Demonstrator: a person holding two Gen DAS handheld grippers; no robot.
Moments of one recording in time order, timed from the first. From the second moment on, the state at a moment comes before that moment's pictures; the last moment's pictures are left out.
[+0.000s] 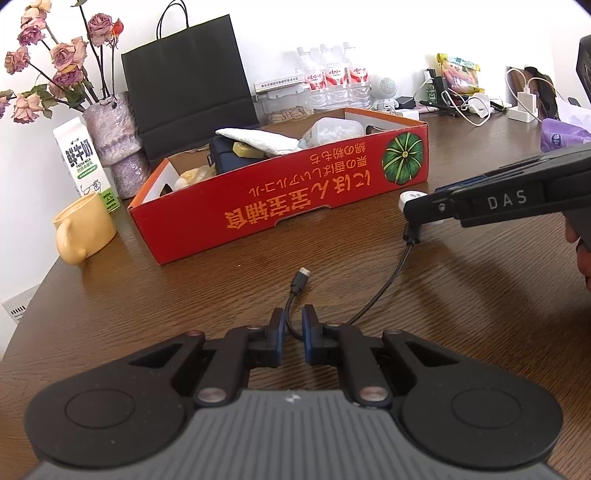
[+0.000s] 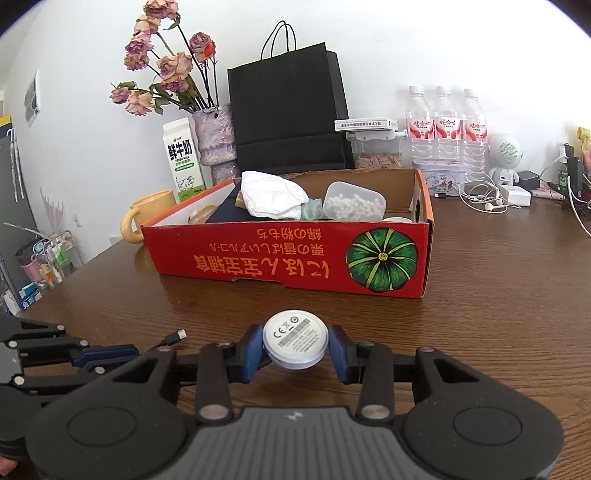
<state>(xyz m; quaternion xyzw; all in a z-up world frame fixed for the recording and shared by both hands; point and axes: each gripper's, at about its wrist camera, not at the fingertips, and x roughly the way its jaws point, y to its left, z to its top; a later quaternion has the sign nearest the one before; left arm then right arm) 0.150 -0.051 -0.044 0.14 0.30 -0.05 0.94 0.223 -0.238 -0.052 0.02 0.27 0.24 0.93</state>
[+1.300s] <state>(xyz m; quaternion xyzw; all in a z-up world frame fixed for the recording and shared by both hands) 0.172 -0.101 -0.038 0.06 0.28 -0.13 0.95 0.210 -0.253 -0.048 0.07 0.24 0.25 0.93</state>
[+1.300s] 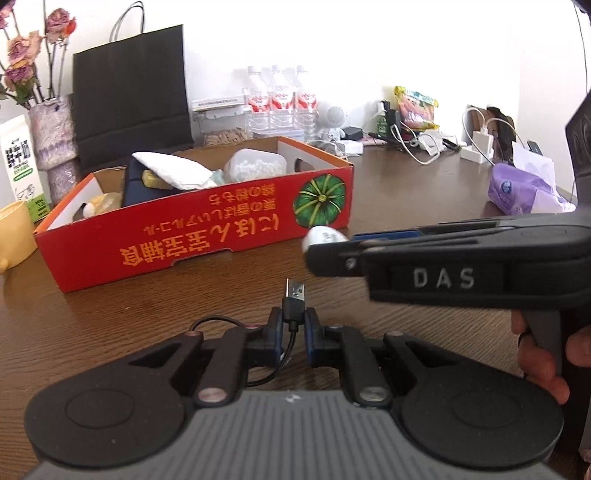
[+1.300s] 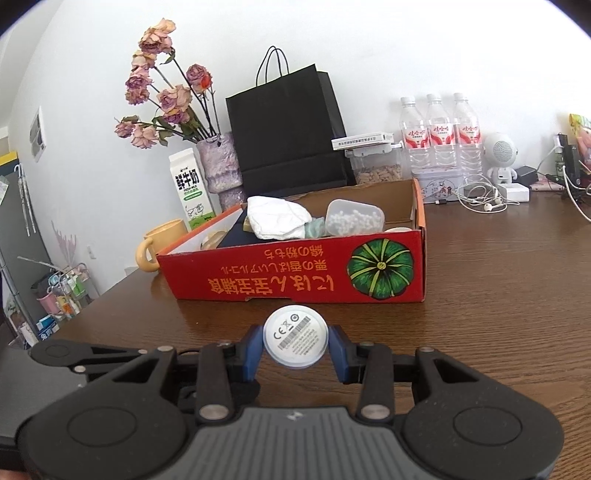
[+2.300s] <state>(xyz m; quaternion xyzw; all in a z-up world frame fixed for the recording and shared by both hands) 0.238 -0.017 0.070 -0.02 0.13 -0.03 0.99 0.272 -0.195 0.030 -0.01 0.13 0.20 0.97</state>
